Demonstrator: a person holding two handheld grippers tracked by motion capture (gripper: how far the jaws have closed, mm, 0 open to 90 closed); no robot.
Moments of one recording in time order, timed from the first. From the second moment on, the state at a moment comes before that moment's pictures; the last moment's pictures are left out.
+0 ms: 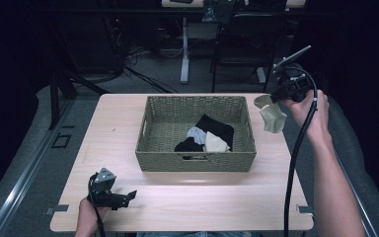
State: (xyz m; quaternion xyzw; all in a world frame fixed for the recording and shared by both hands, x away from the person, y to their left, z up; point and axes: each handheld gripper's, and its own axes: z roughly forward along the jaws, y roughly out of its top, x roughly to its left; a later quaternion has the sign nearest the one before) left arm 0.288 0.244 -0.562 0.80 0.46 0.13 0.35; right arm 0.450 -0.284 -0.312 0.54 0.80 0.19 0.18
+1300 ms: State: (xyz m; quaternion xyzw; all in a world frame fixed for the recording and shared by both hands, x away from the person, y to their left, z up) left arm 0.287 0.245 -0.562 0.80 0.46 0.13 0.36; right arm 0.483 -0.312 -0.487 0.60 0.79 0.10 0.08
